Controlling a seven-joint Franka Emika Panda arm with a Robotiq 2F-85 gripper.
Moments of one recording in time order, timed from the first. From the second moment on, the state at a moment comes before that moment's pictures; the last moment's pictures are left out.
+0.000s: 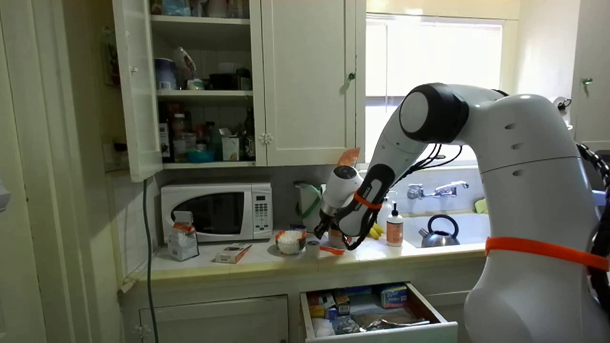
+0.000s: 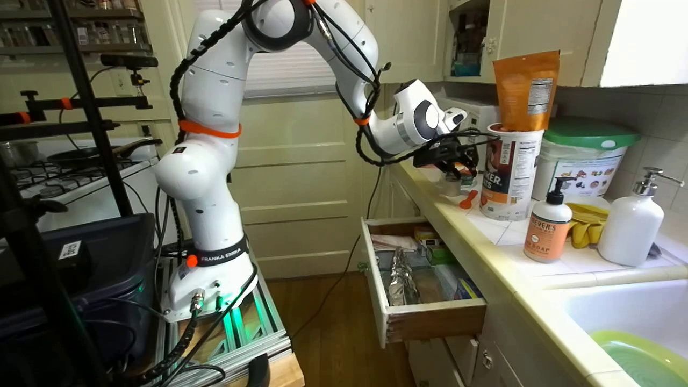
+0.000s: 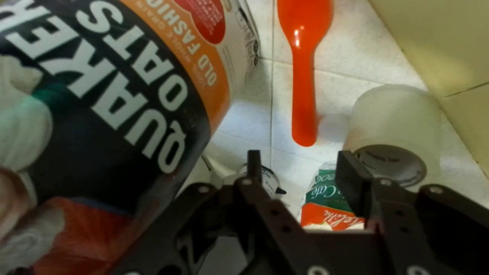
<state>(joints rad) -0.38 0.32 0.14 -2.07 -0.82 3.07 0.10</state>
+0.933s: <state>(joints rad) -0.41 -0.12 0.24 -2.42 -0.09 2.46 -0.32</state>
